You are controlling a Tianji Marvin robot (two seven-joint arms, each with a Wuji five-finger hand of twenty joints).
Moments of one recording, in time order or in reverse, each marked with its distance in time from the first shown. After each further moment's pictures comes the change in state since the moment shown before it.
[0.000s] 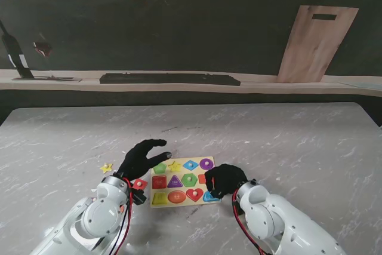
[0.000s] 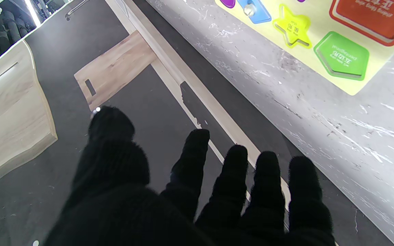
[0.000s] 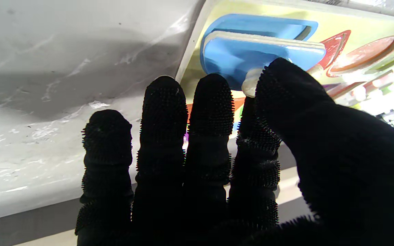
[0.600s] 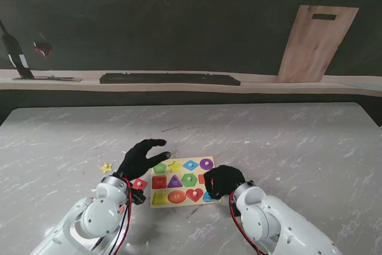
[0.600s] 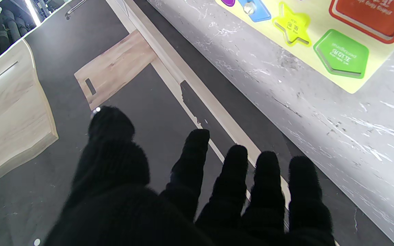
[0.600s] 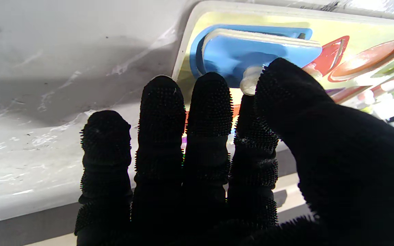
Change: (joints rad) left arm 0.002 0.000 -0.003 -0.001 0.001 -0.002 0.001; right arm 0.003 -0.005 -0.029 -0.016 -0.001 0.073 0.007; left_hand 0.000 0.000 0.000 0.000 0.000 0.000 0.000 0.000 0.000 0.000 0.000 0.000 0.000 0.000 0.000 0.000 0.000 0.000 -0.001 0.000; right_hand 0.001 -0.001 0.000 0.000 0.021 0.031 -0.001 -0.004 0.021 0.017 0.002 0.001 0.001 0.017 0.001 0.000 0.001 0.013 0.011 0.000
